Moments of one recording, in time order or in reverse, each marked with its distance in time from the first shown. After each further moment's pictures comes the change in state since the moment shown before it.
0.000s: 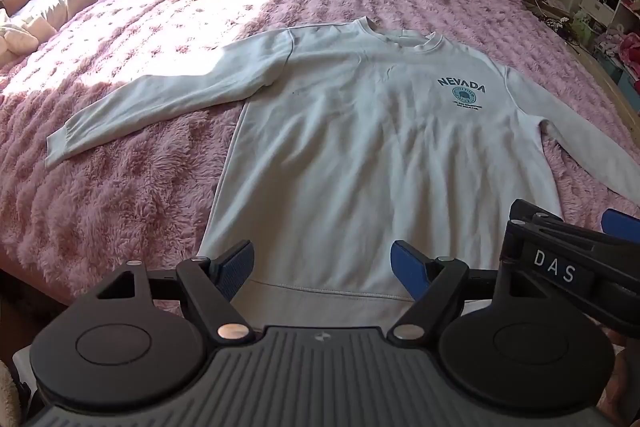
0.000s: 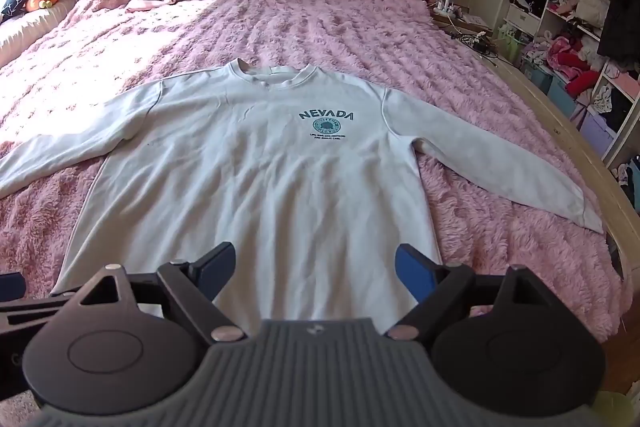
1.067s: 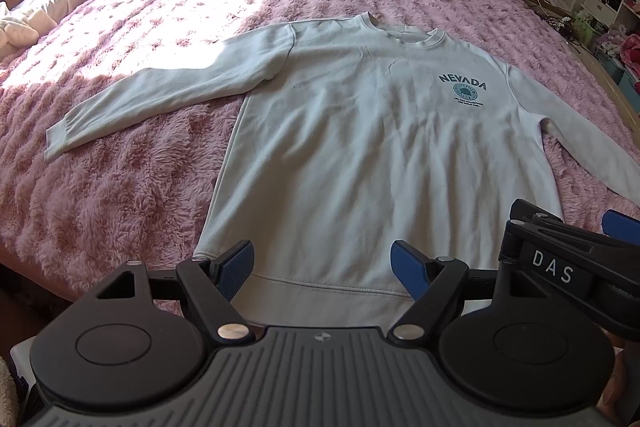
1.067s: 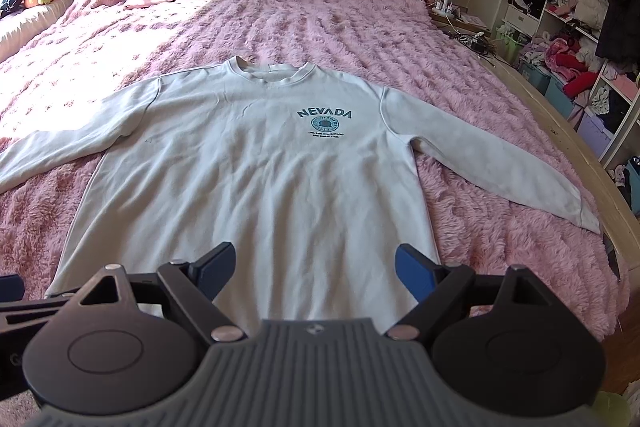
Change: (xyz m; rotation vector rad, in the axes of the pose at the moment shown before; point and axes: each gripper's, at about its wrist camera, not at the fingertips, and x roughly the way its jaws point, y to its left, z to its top) left arm 0.009 0.004 -0.009 -0.008 0.013 -0.004; right arm -0.001 0.001 -0.005 -0.010 -0.002 -0.010
